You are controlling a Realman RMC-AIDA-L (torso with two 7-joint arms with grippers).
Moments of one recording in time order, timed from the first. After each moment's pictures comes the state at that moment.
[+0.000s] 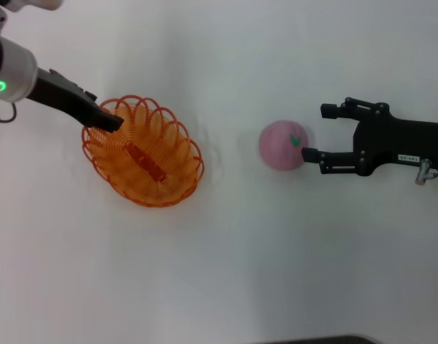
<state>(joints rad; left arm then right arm) -0.75 -2.10 1.09 0.91 2.61 1.27 -2.18 0.36 2.05 -0.83 -0.59 -1.84 -1.41 1.06</state>
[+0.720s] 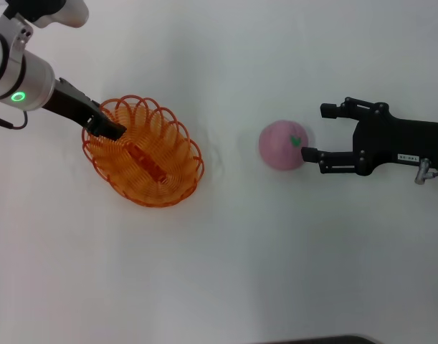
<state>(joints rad) -0.78 -2.14 1.09 0.86 2.72 1.19 -2.18 0.36 2.05 -0.83 -0.58 -1.84 -1.41 1.06</state>
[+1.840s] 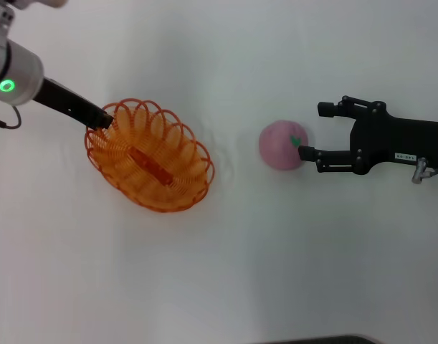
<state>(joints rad) -0.79 -2.13 1.03 0.92 2.72 1.32 -2.32 0.37 2.05 -0.82 -0.58 -1.84 -1.41 1.06</state>
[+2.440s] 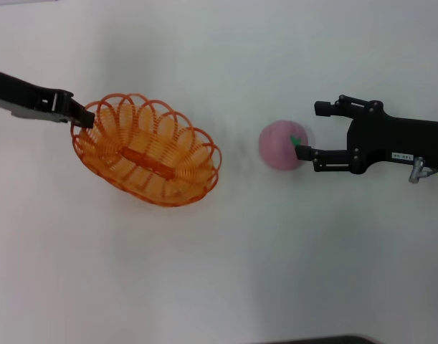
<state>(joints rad) -0.81 -2.05 0.64 0.87 2.67 1.60 -2.42 0.37 2.06 -0.82 -0.59 -1.84 -1.42 1.06</state>
